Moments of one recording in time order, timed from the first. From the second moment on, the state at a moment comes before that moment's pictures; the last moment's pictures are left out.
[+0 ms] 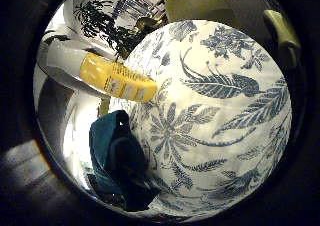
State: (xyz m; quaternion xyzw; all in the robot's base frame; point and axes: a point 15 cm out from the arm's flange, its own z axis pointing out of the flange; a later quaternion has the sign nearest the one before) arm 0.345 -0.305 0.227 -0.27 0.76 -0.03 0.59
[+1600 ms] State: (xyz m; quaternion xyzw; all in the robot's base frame) arm 0.448 -0.290 0.194 -0.29 0.75 0.01 0.59
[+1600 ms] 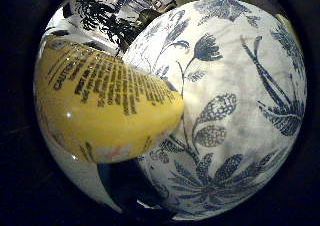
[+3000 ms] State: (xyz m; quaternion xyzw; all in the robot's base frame) arm 0.405 -0.252 0.353 -0.59 0.69 0.08 0.41
